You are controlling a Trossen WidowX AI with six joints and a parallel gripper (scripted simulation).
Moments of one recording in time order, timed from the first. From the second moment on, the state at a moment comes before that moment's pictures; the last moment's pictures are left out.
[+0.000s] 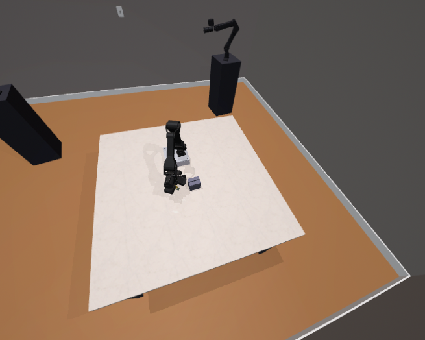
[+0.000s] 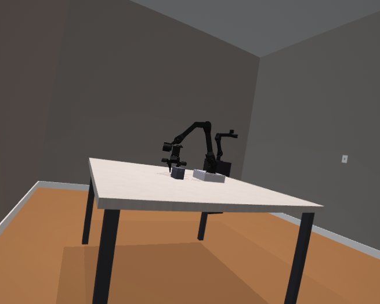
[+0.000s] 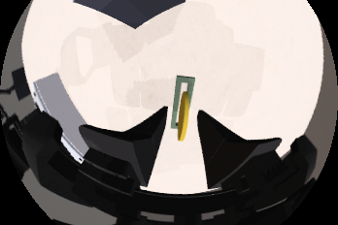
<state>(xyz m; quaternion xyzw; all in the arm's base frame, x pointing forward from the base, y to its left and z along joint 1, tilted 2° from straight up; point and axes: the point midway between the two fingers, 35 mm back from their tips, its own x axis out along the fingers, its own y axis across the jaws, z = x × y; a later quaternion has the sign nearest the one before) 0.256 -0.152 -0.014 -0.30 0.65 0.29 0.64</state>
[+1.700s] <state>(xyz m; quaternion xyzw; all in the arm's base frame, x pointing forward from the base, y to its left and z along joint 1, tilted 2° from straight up) 0.257 -0.152 0.050 -0.30 0.65 0.30 0.63</state>
